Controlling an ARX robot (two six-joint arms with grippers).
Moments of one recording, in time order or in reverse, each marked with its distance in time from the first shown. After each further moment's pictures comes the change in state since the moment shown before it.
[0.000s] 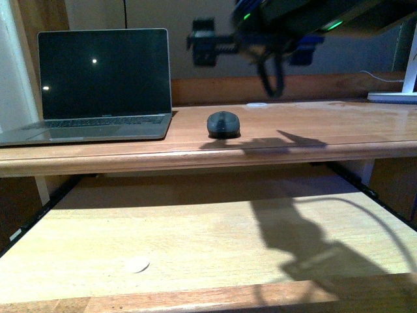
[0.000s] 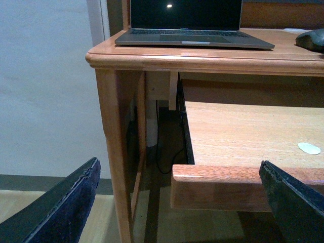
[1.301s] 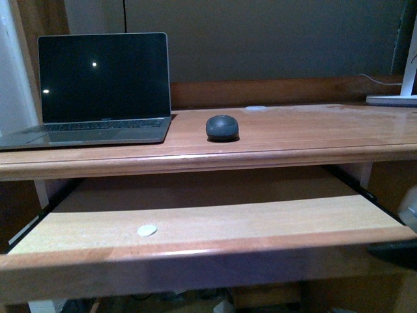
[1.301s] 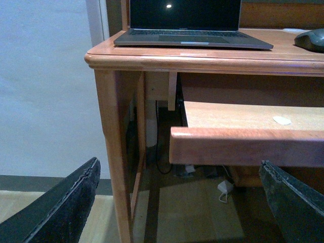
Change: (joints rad) left arm 0.000 0.000 0.000 0.000 0.000 0.000; right arm -0.351 -0.446 -1.276 0.455 -0.929 -0.480
